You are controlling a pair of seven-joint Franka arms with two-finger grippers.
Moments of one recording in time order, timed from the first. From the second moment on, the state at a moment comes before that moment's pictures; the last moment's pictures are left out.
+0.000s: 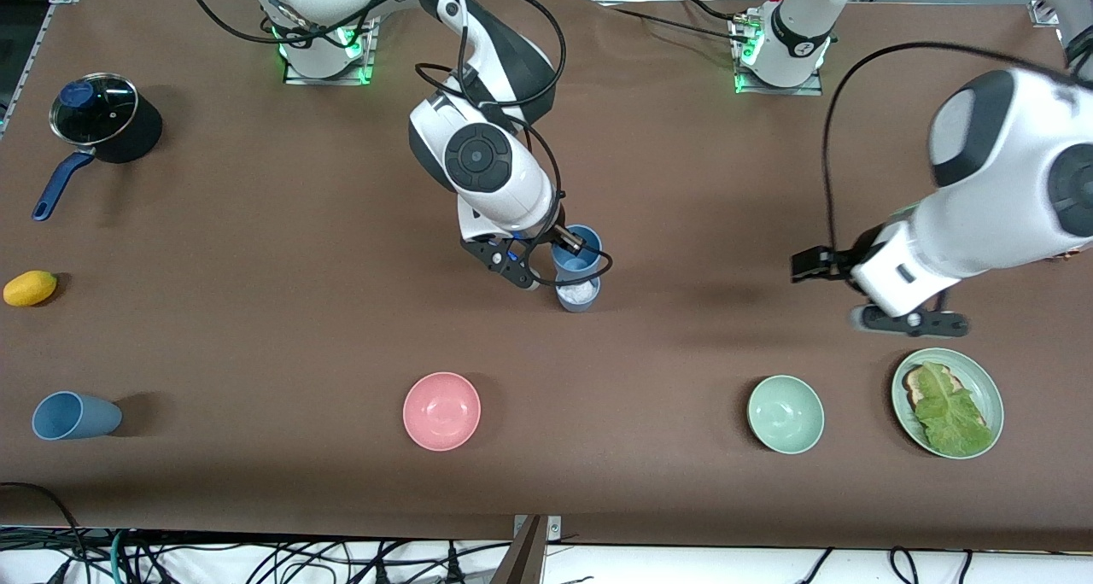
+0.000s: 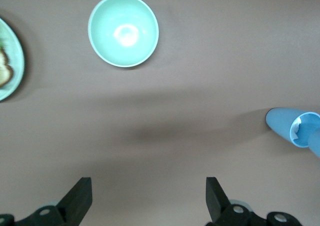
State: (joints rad) left arm 0.13 0.36 -0.32 -1.41 -0.01 1.65 -0.11; right arm 0.61 0.75 0.16 -1.11 0.17 1.90 1.30
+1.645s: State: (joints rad) left arm 0.03 0.12 -0.08 -1.56 -0.01 1.61 0.02; right arm 0.60 0.82 0.15 -1.11 0.16 1.99 1.32
